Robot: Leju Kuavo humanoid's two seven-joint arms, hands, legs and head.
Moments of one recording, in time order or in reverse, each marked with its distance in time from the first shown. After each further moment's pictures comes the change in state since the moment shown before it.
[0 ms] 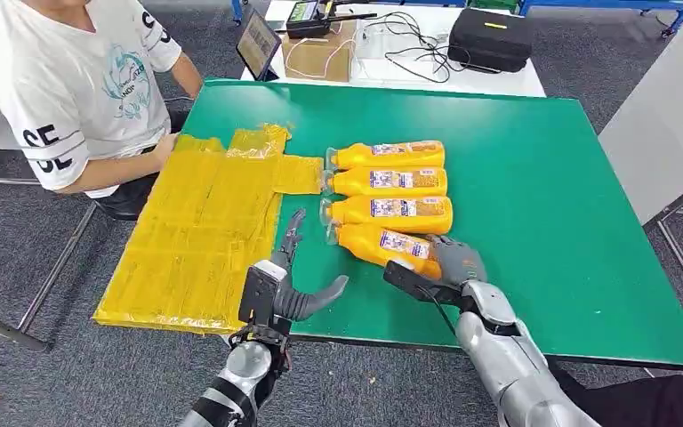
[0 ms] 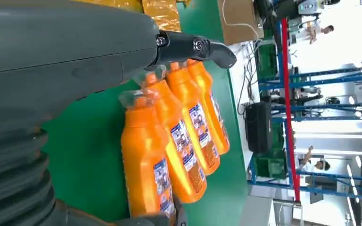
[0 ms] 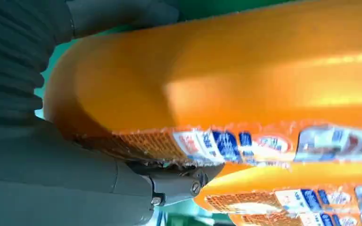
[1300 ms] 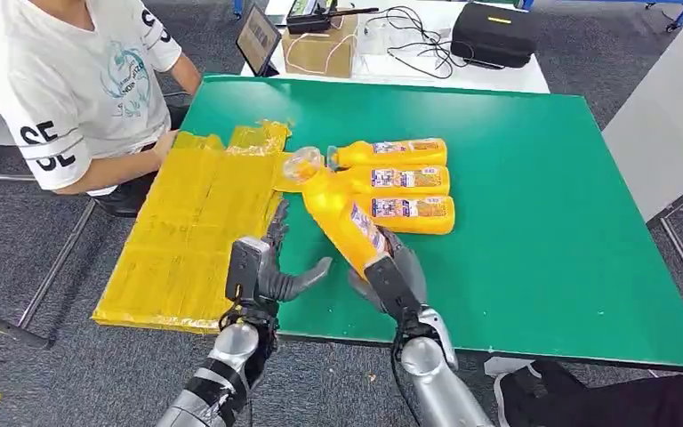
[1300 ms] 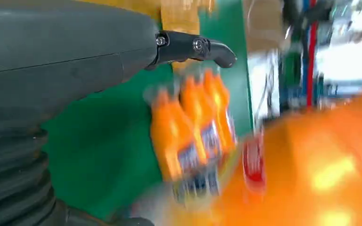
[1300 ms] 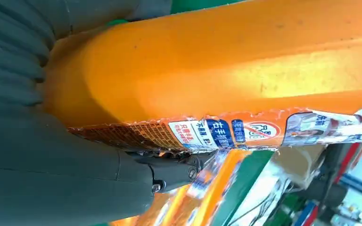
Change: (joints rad) left arm -0.073 0.013 0.081 0.061 0.082 -0.101 0.071; right arm 0.205 0.242 -0.030 -0.276 -0.557 -0.201 -0.309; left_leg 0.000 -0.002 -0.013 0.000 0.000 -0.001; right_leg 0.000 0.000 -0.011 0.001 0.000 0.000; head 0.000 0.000
